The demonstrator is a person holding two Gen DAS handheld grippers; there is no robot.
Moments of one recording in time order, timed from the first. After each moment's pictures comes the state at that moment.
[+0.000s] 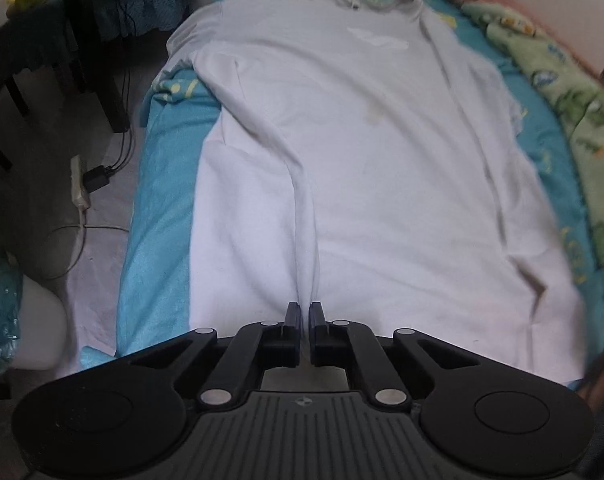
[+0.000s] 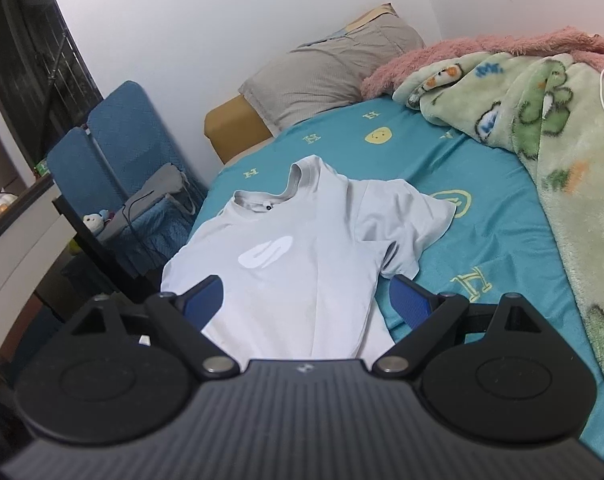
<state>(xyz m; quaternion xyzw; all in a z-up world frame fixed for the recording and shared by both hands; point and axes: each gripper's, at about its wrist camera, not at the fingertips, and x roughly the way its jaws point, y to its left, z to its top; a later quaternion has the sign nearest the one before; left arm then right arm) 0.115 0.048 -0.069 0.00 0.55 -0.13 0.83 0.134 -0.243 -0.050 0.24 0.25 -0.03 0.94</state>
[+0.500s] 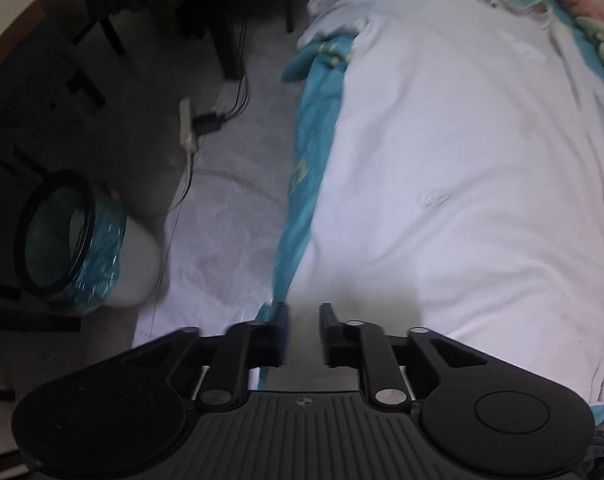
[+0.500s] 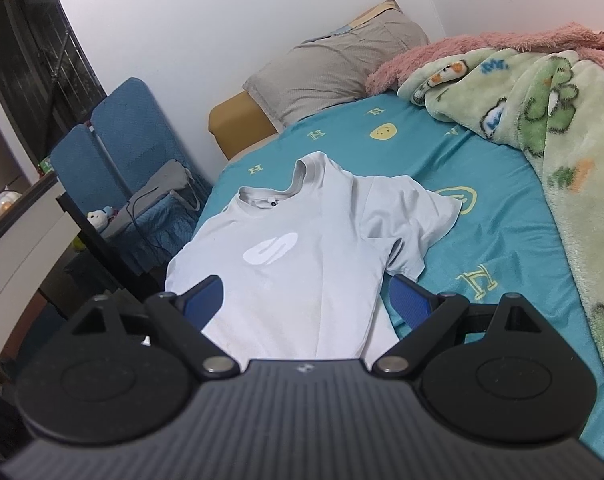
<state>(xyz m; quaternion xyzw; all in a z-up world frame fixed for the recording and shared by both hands) 0.130 0.130 -0.045 0.02 0.59 0.01 0.81 0.137 -0.244 -0.050 0.24 0.25 -0.03 0.94</state>
